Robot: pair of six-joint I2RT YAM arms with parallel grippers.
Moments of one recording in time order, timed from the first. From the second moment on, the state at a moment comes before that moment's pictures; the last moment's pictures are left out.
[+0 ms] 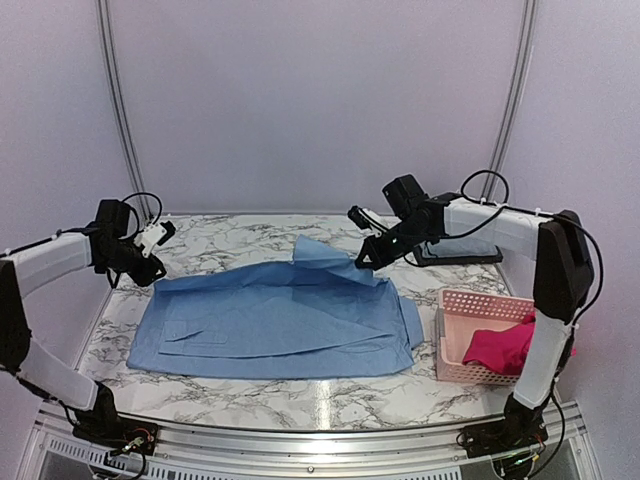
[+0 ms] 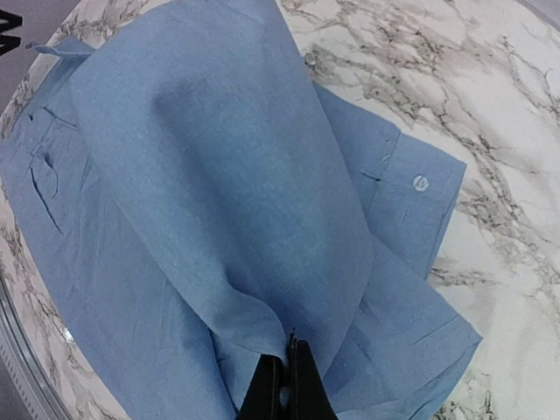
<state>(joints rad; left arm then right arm) -0.03 1.44 0.95 -0.47 0.16 0.62 0.53 1.89 1.53 -0.61 -0.37 -0.03</state>
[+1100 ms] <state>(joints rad) -0.03 1.00 0.85 -0.15 0.10 -0.22 0.38 1.85 1.56 -0.64 -0.42 0.05</state>
